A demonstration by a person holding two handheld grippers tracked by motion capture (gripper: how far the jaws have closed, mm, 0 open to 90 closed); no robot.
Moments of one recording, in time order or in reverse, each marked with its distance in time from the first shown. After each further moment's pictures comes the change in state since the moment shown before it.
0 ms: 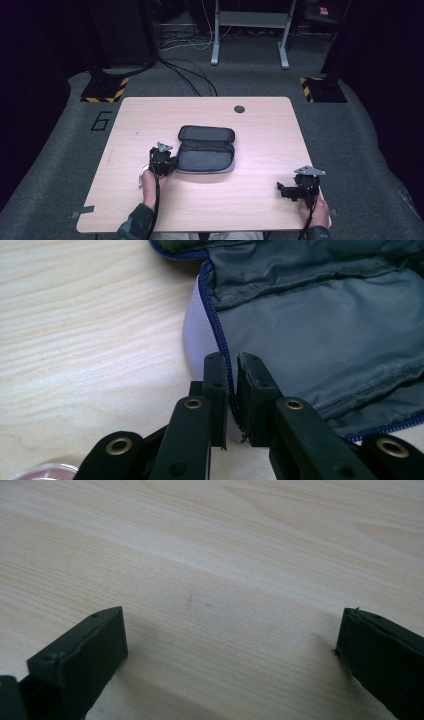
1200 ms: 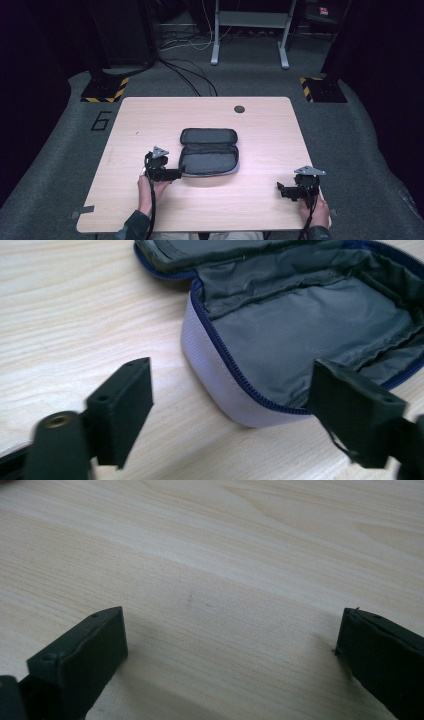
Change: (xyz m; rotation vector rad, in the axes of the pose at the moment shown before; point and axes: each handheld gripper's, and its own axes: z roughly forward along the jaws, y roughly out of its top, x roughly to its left) left arm 0.003 -0.010 -0.029 -0.067 -0.101 -0.002; right arm 0.000 0.000 0.000 0.001 0.004 -0.001
